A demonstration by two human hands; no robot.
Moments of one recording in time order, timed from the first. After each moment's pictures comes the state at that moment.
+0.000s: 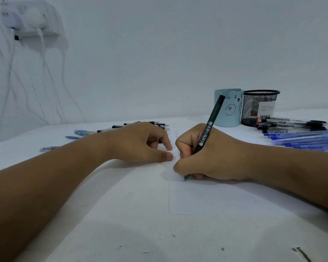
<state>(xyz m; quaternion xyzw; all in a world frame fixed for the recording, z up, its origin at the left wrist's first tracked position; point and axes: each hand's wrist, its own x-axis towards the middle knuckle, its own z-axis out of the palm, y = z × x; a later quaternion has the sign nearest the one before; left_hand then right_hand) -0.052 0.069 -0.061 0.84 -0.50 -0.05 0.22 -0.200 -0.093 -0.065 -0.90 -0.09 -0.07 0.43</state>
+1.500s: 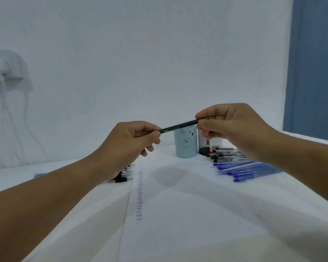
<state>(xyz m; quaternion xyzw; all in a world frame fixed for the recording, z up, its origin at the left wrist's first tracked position) -0.105 0.003 -0.008 0.70 -0.44 0.01 0.56 -0.244 -0.206 0.002 -0.76 0.01 -0.35 0.54</state>
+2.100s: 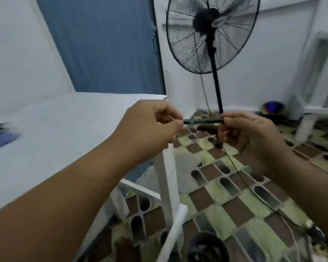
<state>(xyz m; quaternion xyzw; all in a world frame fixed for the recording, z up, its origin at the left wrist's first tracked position) -0.477 -0.284 -0.094 0.52 -0.72 -0.22 0.39 -0.697 -0.322 -0.162 -0.46 0.32 -0.62 0.55</state>
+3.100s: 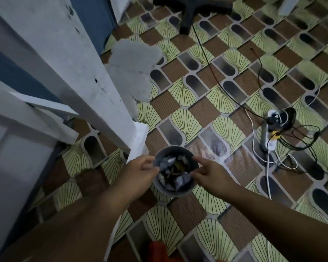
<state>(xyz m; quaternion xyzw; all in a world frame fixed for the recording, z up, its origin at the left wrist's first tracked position) -0.497 -0.357 -0.510 0.65 -0.49 -0.57 0.07 -0.727 -0.312 -0.585 -0.46 0.70 -0.15 0.53</state>
